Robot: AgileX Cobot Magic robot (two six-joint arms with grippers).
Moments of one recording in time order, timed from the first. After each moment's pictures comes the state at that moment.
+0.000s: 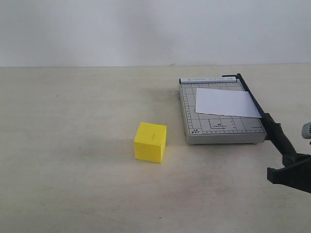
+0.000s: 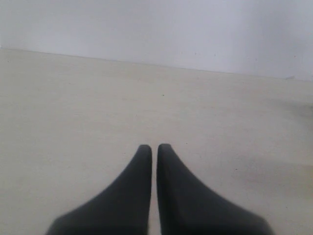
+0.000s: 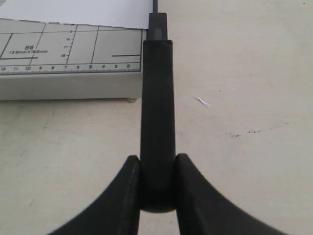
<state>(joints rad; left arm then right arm) 0.08 0.00 0.00 -0.12 0.30 0.01 0.14 1.55 -0.13 0.06 -0.73 0.02</state>
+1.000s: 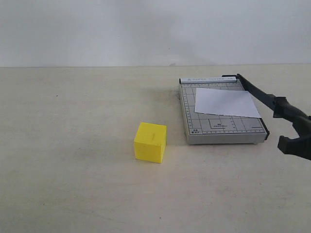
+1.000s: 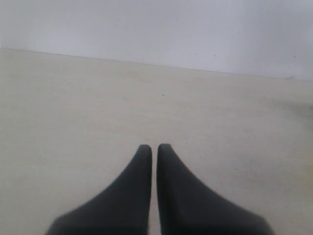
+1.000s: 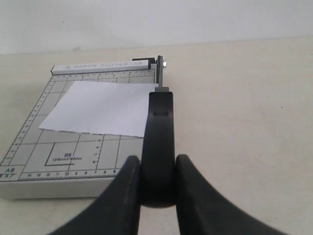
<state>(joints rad) 0.08 0.00 0.00 -0.12 0.30 0.01 0.14 1.28 -0.13 0.06 -0.76 0.04</state>
